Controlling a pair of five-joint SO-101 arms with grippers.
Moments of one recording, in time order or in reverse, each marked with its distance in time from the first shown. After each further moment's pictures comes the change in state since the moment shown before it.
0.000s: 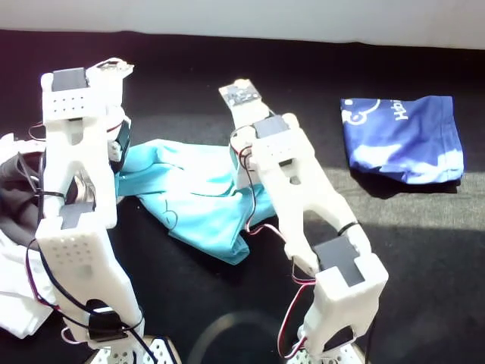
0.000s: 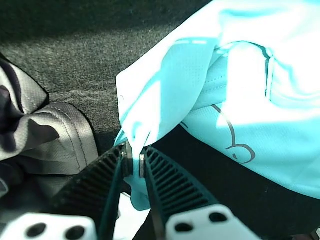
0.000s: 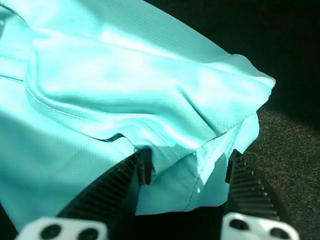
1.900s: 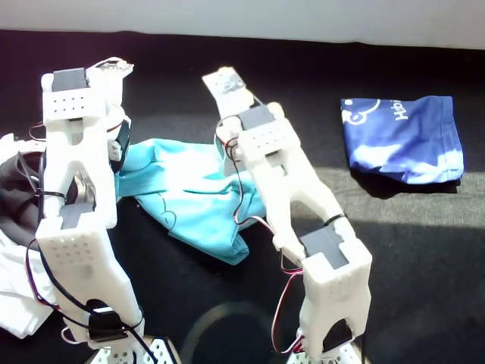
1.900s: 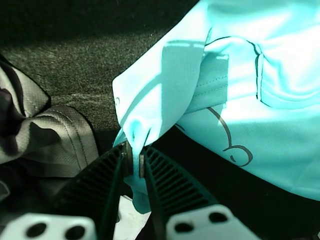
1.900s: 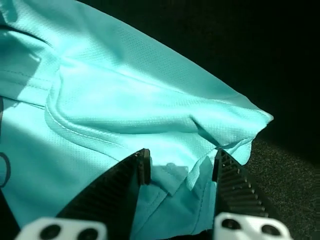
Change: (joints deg) left arm 0.0 0.0 0.3 -0.8 0.0; right arm -2.4 7.1 -14.9 4.0 0.0
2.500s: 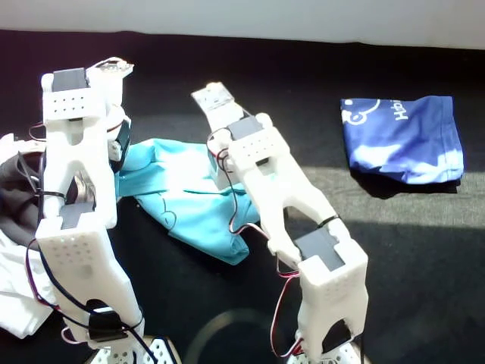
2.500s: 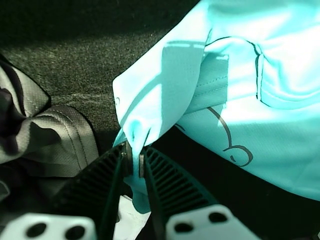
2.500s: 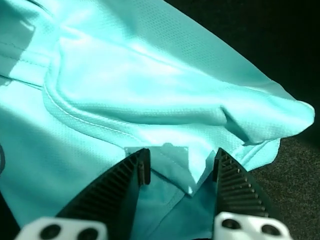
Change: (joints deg) left arm 0.0 0.0 0.0 0.0 0.0; right arm -1.9 0.4 8.7 -4.8 0.0
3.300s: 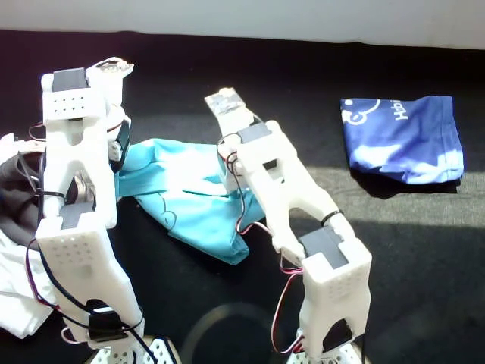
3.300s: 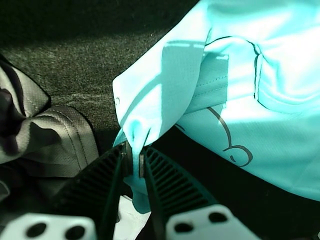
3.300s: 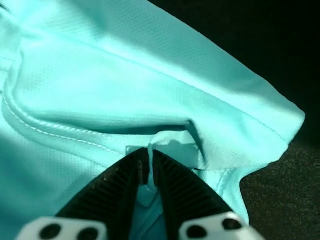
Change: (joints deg) left arm 0.0 0.0 0.0 0.0 0.0; right arm 2.3 0.0 5.2 -6.0 0.0
